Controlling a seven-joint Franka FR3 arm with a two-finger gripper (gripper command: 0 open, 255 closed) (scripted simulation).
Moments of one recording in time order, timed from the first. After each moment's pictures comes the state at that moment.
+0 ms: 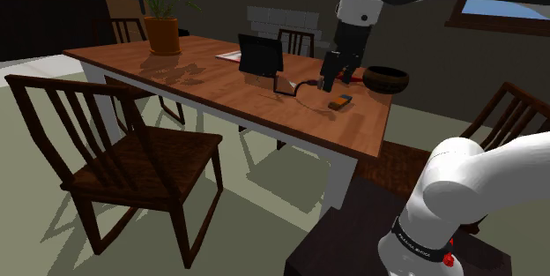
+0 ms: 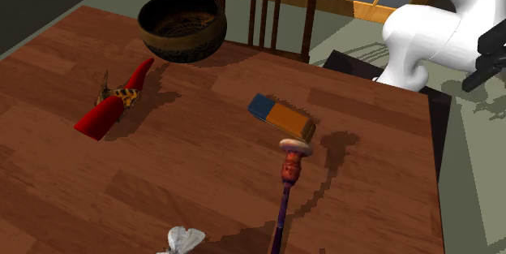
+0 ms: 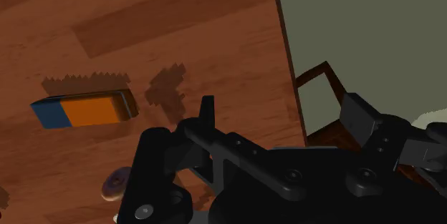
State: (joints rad) arm 0.02 -0.83 0.06 -2.35 -0.01 1.61 0.13
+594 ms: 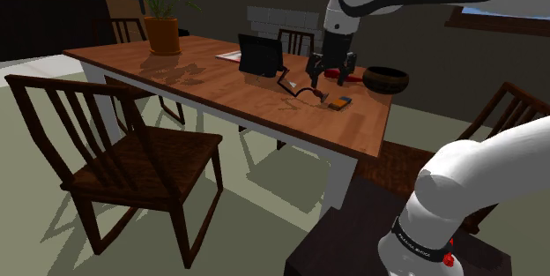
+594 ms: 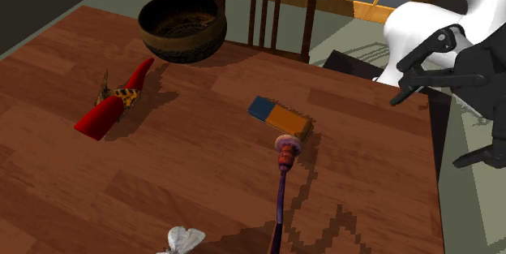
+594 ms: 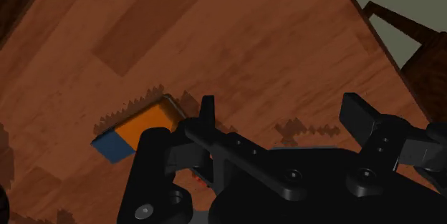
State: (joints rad) arm -0.15 -0.63 0.06 -2.30 -0.01 1.73 0.41
